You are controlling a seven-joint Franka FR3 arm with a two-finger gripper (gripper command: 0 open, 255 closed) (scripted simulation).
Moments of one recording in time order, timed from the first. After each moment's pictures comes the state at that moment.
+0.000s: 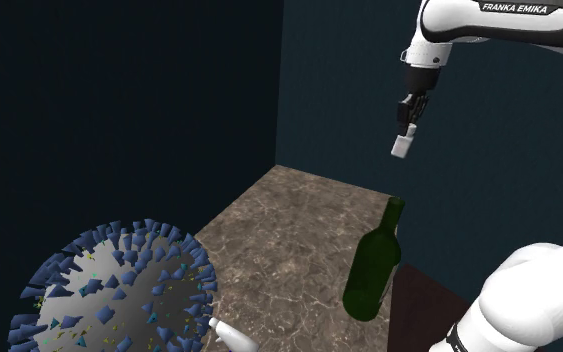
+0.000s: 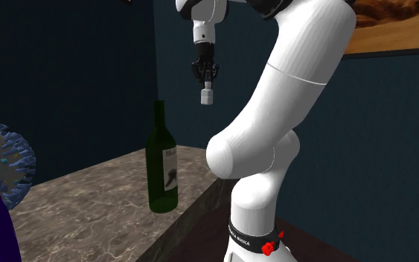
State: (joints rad) arm -0.15 -0.48 -0.14 -1.95 -0.11 1.48 -0.31
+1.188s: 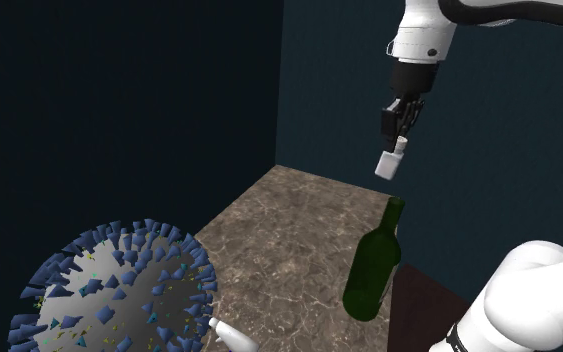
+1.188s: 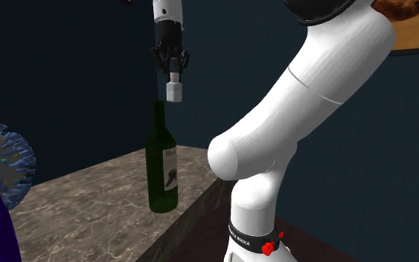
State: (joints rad) arm -0.07 -0.68 0.14 -2.04 0.05 1.36 0.02
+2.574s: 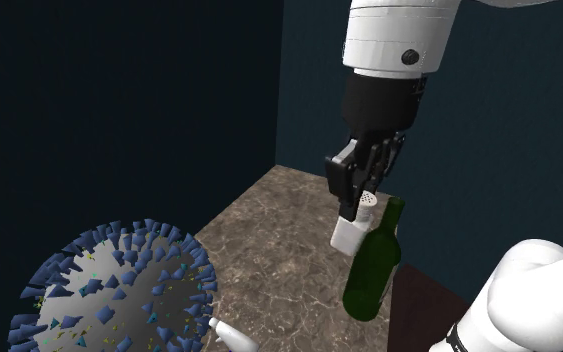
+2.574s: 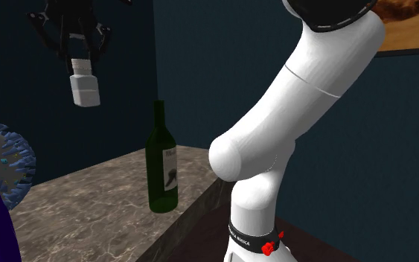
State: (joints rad) arm -0.01 -0.62 0.60 -1.87 0.32 1.33 0.55
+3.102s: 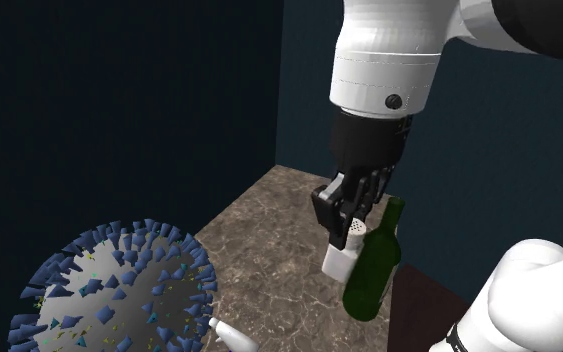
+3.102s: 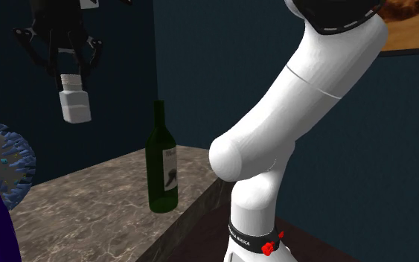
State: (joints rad) arm 0.00 -0.63 0.65 -1.95 0.35 1.40 0.58
